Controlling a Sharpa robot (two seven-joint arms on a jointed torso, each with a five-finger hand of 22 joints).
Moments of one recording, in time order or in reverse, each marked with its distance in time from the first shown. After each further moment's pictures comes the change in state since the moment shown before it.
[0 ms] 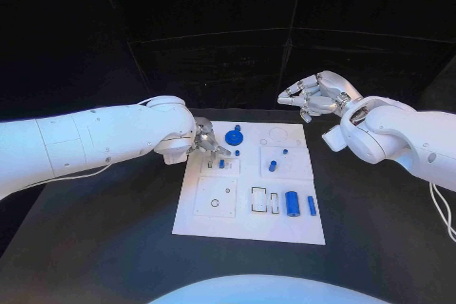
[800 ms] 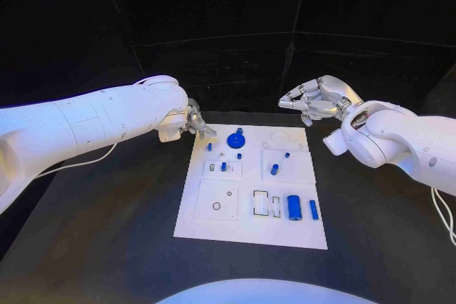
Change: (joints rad) left arm 0.021 0.108 0.010 -0.320 0.000 0.065 0.011; left_hand 0.099 0.052 -0.101 0.003 0.000 -0.058 0.035 -0.100 -0.066 -0.063 0.030 -0.086 -0.108 0.000 0.015 0.000 0.000 0.000 -0.003 0.011 -0.033 -0.040; right arm 0.000 0.011 0.000 -0.008 0.002 0.002 -0.002; right_hand 0.010 0.009 -0.007 -0.012 0.099 -0.009 0.002 0.017 0.012 0.000 0.000 -0.005 0.006 -0.004 0.004 -0.006 0.000 0.000 0.000 0.000 -0.004 0.004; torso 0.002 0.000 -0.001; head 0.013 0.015
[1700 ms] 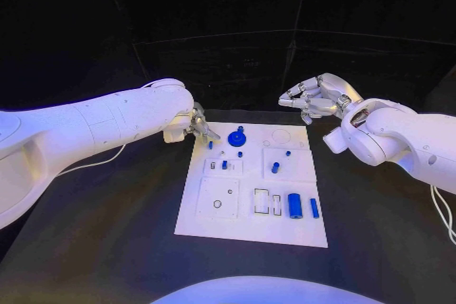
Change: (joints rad) left arm -0.039 0.066 -0.001 -0.110 -0.016 0.064 0.057; left_hand 0.016 0.009 -0.056 -0.007 0.000 0.007 0.007 -0.022 -0.022 -0.003 0.004 0.000 -0.006 0.000 0.000 0.000 0.000 0.000 0.004 0.004 0.000 0.002; right arm 0.000 0.010 0.000 -0.006 0.000 0.004 -0.004; right_hand 0.008 0.008 -0.003 -0.008 0.029 -0.007 0.000 0.004 0.003 0.000 0.000 0.000 0.000 0.000 0.000 0.000 0.000 0.000 0.000 0.000 0.000 0.001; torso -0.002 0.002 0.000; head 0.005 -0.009
